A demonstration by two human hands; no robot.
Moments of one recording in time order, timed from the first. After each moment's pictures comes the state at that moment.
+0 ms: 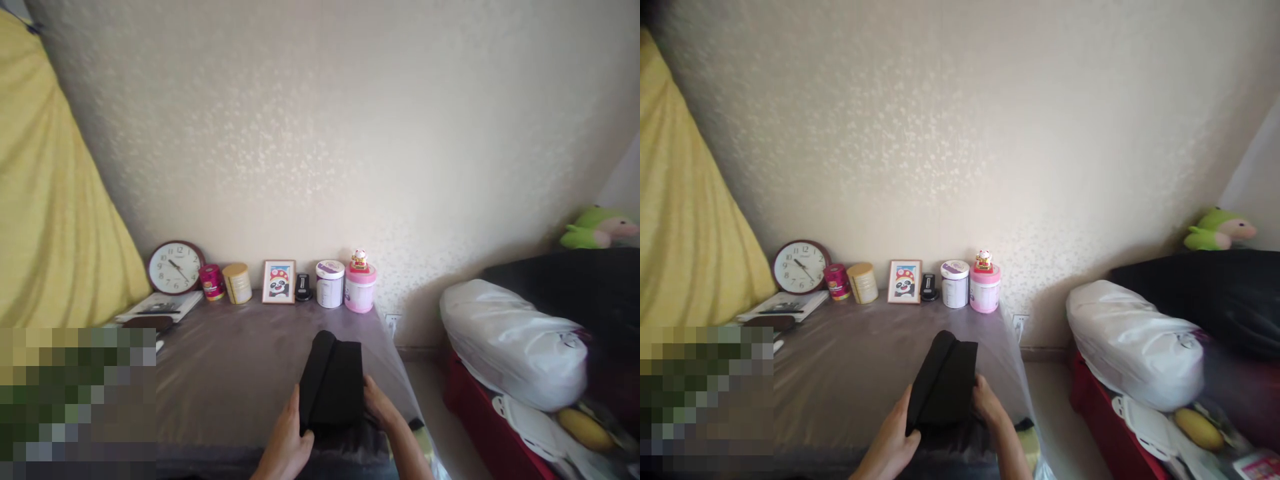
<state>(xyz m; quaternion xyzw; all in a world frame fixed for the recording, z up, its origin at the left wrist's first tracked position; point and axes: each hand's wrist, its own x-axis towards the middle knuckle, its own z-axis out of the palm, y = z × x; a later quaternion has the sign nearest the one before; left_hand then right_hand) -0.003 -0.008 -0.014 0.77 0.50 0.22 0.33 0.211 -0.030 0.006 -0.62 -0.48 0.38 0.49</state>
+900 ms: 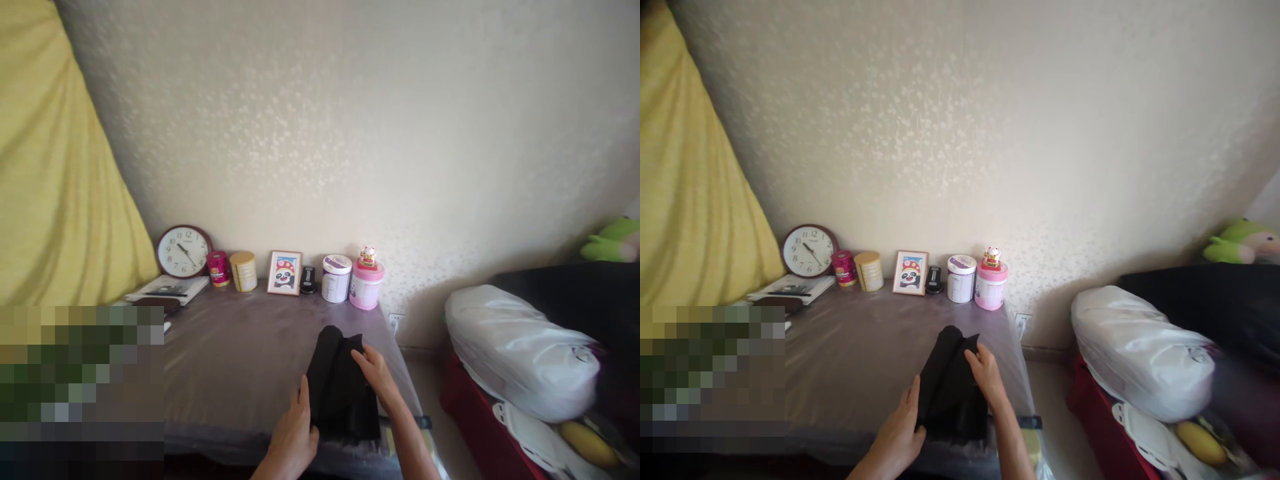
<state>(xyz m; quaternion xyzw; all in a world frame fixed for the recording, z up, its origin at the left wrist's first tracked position) 0.005 -0.025 0.015 0.80 0.53 0.07 0.26 0.205 -0.013 0.053 -0.68 -0.47 0.27 0.49</state>
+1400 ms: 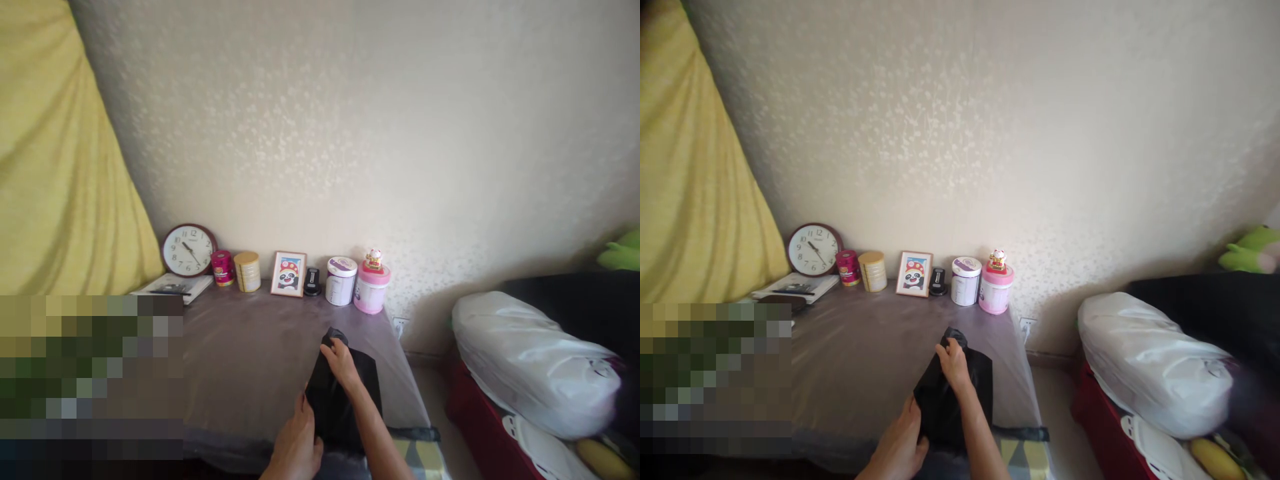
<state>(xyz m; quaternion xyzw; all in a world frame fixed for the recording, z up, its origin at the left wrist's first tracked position) 0.006 -0.025 0.023 0.81 0.53 0.06 0.26 0.151 0.055 0.033 -0.72 -0.51 0.22 0.42</state>
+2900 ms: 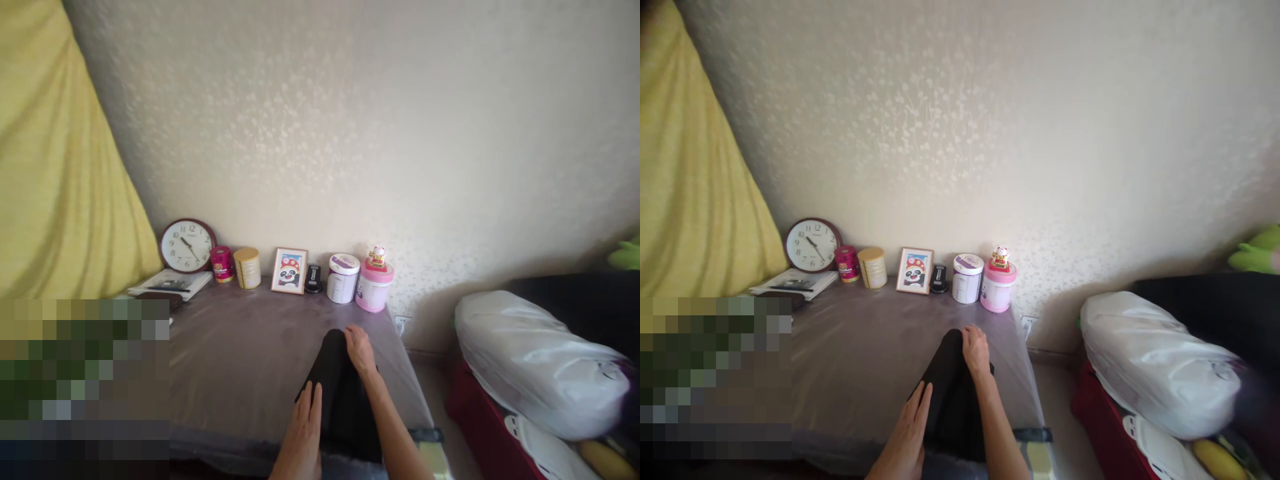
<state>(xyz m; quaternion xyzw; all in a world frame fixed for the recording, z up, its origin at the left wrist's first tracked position) 0.005 -0.021 -0.006 0.83 0.46 0.12 0.29 0.210 0.076 0.012 -0.73 -0.57 0.01 0.37</state>
